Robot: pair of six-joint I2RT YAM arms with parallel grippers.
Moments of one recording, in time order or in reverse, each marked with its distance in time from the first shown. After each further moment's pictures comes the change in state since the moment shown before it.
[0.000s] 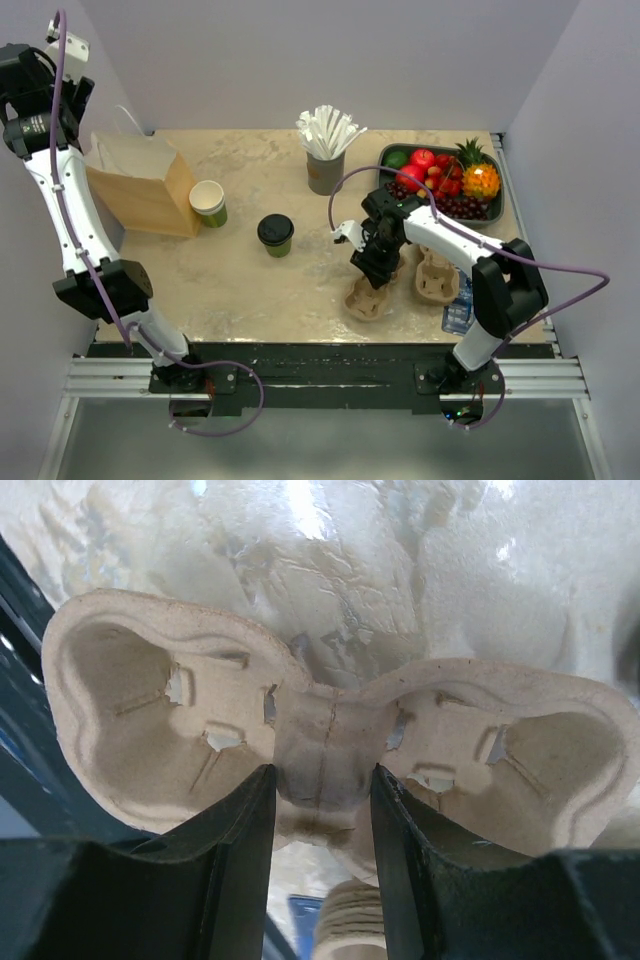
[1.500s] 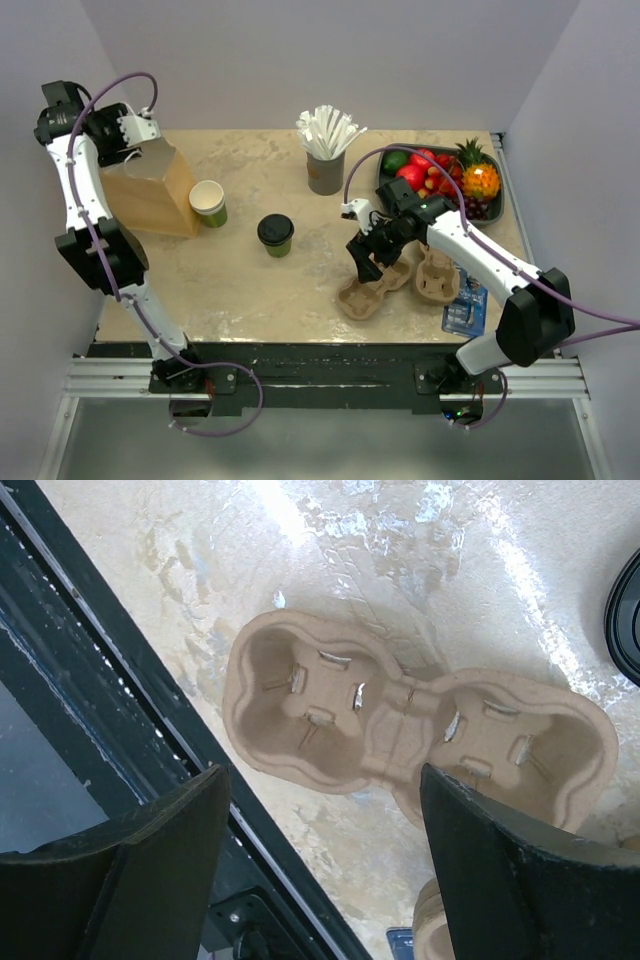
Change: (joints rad) left arm 0.023 0.256 -0.029 -0.314 0.491 0.837; right arm -0.018 -0.183 0.007 0.060 -0.115 0.324
